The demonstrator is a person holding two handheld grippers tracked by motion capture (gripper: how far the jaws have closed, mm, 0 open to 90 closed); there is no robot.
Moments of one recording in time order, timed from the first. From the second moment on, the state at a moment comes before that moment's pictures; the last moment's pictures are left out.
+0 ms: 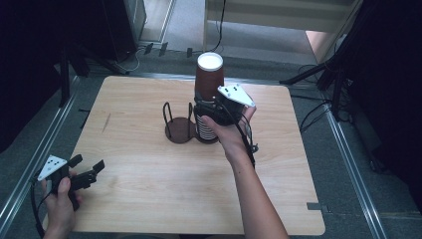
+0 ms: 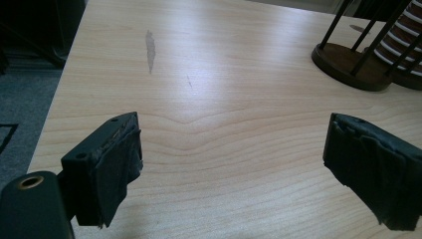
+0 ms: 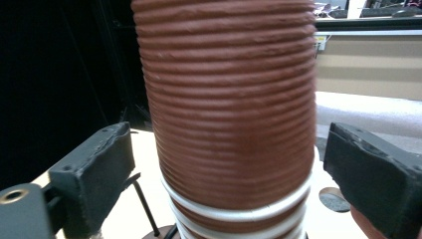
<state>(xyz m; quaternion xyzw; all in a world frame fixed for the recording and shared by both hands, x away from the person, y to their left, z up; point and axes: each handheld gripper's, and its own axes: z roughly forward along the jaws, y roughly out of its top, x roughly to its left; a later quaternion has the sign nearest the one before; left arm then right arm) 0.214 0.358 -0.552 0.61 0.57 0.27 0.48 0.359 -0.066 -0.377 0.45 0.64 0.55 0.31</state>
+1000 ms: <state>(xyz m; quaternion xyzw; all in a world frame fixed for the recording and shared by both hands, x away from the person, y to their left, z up) 0.215 0.358 -0.552 0.61 0.57 0.27 0.48 0.391 -0.048 -0.376 0.47 0.63 0.53 0.34</state>
